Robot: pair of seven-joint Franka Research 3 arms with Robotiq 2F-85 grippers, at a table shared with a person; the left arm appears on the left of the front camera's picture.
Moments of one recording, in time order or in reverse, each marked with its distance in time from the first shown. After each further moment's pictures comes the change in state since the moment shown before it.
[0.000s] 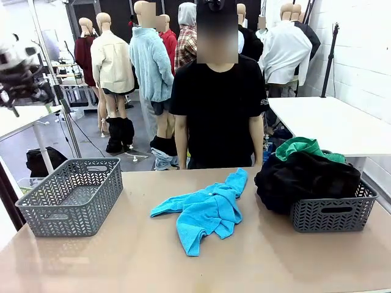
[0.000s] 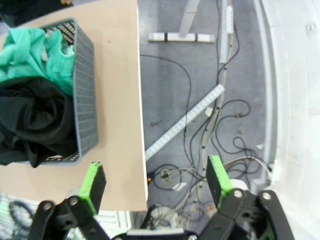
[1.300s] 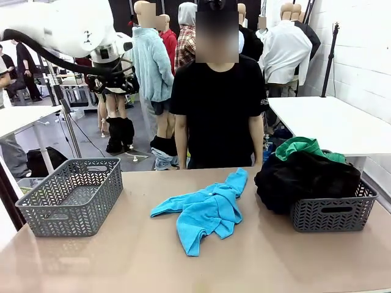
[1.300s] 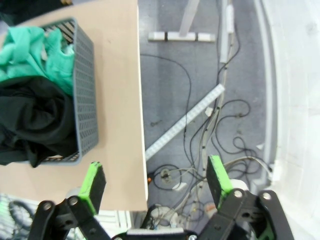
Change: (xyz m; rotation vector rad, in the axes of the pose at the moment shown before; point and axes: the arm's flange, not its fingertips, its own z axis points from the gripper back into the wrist) left arm -0.011 -0.274 0.017 0.017 -0.180 -0.245; right arm 0.000 0.001 0.000 0.000 0.000 0.001
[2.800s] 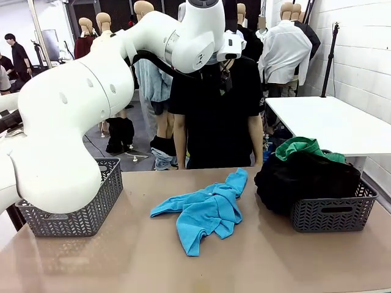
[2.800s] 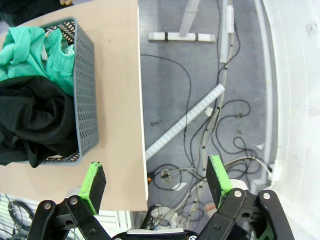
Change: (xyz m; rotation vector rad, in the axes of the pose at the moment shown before) left arm 0.026 -0.294 0.005 -0.003 -0.385 -0.805; right arm 0.000 0.001 -0.001 0.001 0.001 0.001
